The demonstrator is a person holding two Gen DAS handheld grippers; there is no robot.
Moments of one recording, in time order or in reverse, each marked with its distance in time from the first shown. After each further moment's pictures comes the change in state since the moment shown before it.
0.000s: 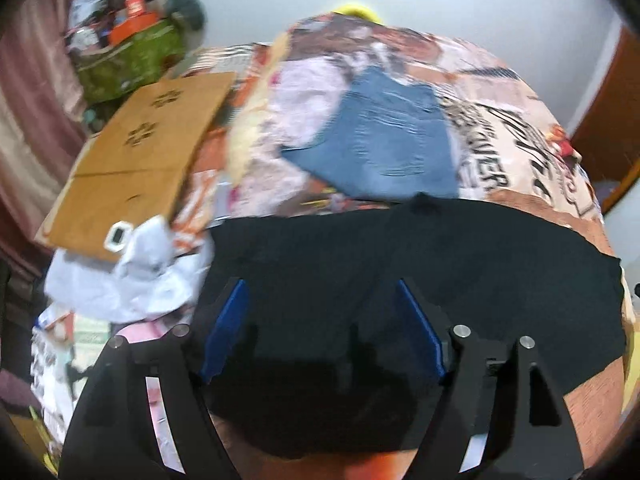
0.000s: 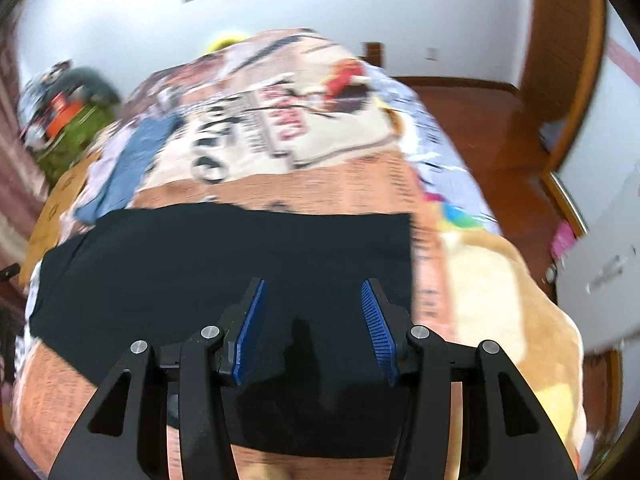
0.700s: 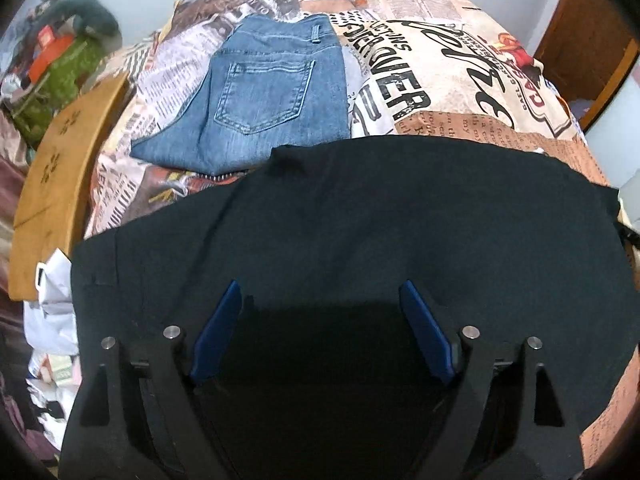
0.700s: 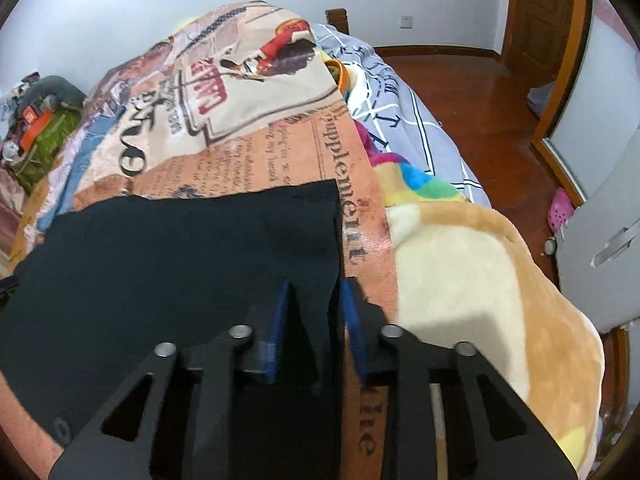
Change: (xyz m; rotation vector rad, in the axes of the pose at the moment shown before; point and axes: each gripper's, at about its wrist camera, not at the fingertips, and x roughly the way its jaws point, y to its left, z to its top) left arm 0.070 -0.113 -0.004 0.192 0.150 -0.074; right arm 0.060 -0.050 -0.001 0.055 0.071 -0.030
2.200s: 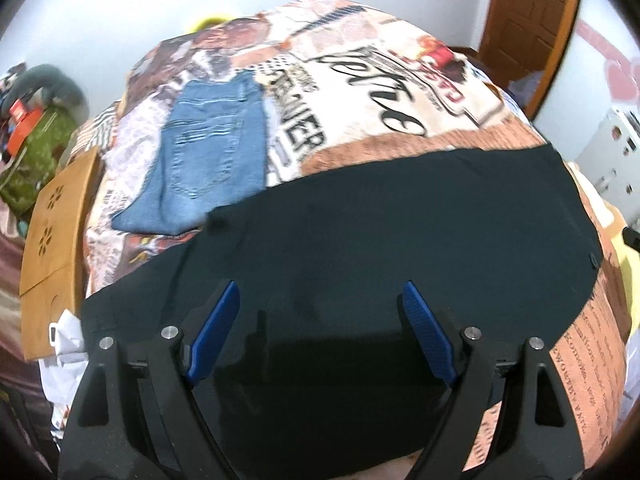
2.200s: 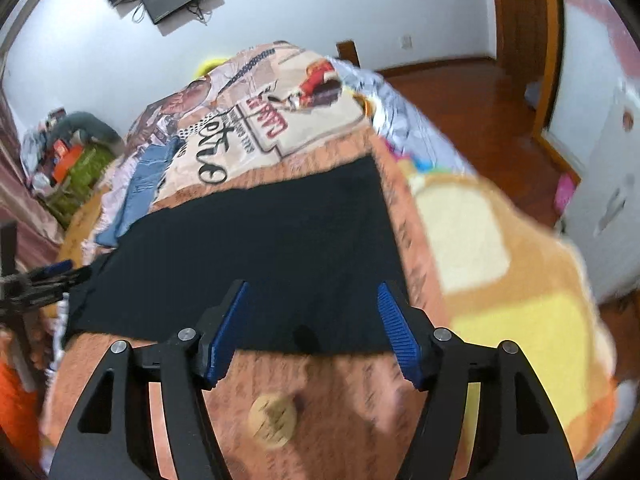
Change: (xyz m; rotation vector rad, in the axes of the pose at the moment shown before) left arm -0.050 -0.077 -0.004 0.224 -0.106 -0.035; right arm -0.091 0.032 -0.056 0.125 -0.093 0.133
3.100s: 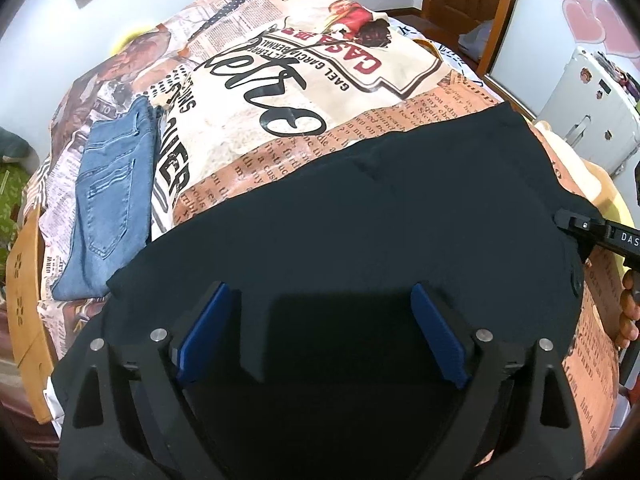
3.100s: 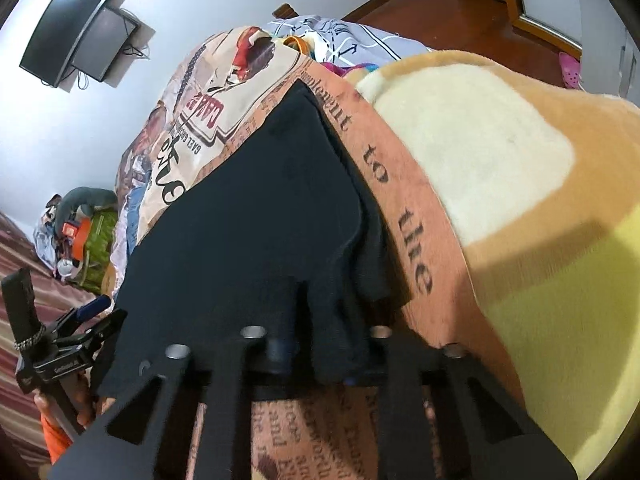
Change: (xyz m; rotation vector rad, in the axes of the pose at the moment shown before) left arm 0.050 -0.089 0.047 0.180 0.077 -0.083; right arm 0.073 -0.059 -0.006 0.311 0.066 0.144
